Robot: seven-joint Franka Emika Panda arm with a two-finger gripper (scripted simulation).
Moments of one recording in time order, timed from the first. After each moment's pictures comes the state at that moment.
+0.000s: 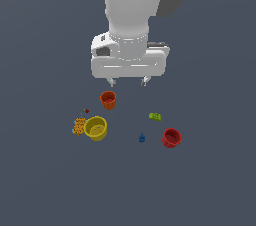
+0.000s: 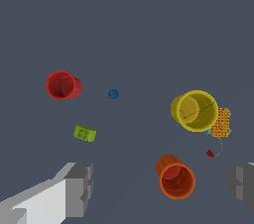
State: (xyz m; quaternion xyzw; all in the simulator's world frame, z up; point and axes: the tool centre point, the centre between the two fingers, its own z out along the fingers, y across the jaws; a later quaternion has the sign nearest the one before) arm 0.012 0.002 0.314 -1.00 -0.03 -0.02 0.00
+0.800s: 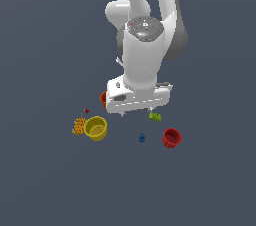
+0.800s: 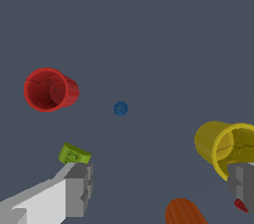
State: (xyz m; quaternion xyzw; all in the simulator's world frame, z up) arm 0.054 0.030 0.214 -1.00 -0.09 -0.01 0.00
